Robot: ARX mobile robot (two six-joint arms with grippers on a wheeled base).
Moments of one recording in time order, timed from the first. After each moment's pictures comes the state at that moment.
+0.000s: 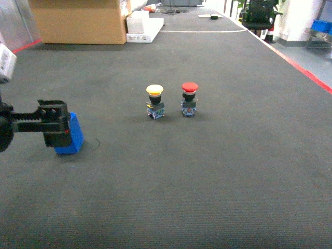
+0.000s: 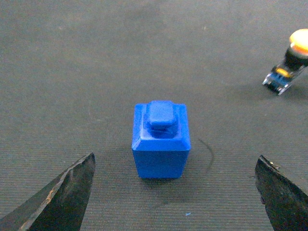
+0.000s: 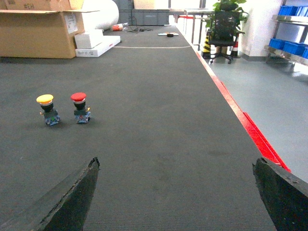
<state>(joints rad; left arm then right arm) -0.11 1.74 0.60 0.76 -0.10 -0.05 0.00 0.01 0.01 0.00 0.00 0.00</state>
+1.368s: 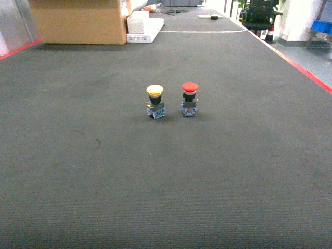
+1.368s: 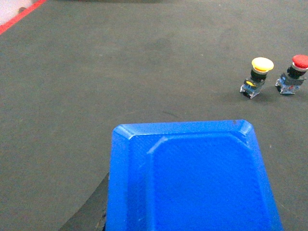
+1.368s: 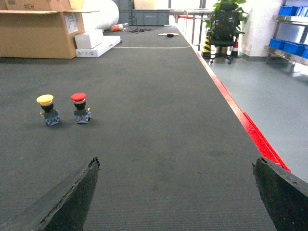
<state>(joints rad) -0.15 0.90 0.30 0.33 -0.19 -0.04 0.00 0.01 0.01 -0.01 0.00 0.00</state>
